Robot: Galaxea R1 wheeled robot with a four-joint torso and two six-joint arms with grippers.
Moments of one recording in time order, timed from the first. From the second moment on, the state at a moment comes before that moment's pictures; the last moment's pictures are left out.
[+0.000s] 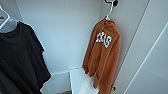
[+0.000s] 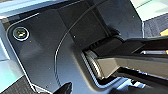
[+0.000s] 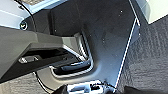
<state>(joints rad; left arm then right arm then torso) 1.51 3.05 -2.76 0.15 -0.08 -0.05 -1.53 3.09 -2.74 -0.60 0.04 0.50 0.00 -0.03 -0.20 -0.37</state>
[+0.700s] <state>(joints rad) 1.50 3.05 -2.76 0.15 -0.08 -0.05 -1.54 3.09 -2.74 -0.60 0.04 0.50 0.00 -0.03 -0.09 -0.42</state>
